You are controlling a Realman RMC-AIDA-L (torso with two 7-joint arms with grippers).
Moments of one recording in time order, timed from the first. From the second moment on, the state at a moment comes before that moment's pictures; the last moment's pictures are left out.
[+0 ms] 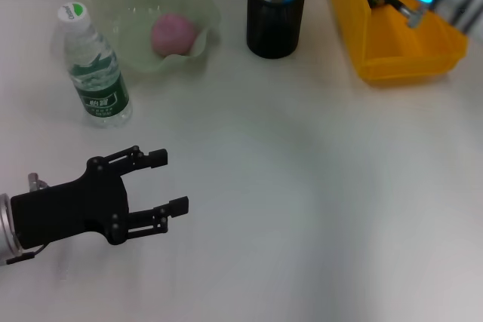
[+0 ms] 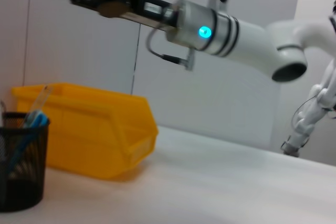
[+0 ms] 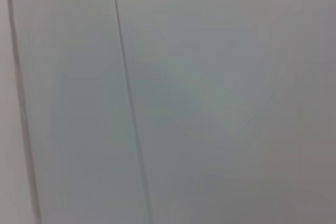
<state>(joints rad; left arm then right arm) -0.39 -2.06 0.50 0.43 2.07 1.73 -0.92 0.70 2.06 -1.34 -0.47 -0.69 -1.02 0.99</state>
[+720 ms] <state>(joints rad) -0.47 -2.06 0.51 0.42 2.07 1.79 -0.94 0.45 1.91 -1.07 -0.43 -1.43 -1.73 1.34</state>
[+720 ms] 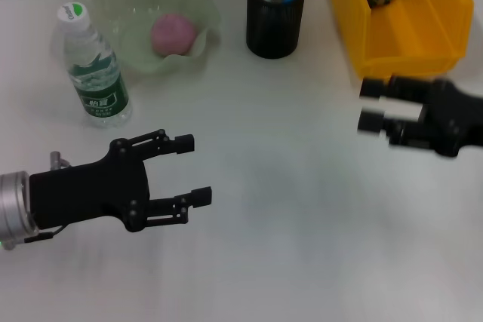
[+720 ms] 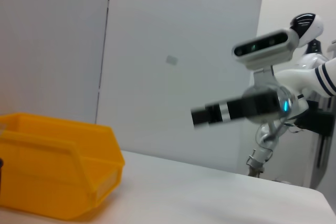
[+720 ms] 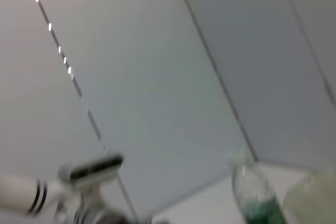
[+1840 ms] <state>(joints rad) -0.51 -2.06 0.63 0.42 2.08 1.71 -1.05 0.44 1.98 -1.07 -0.43 -1.69 -1.66 1.07</state>
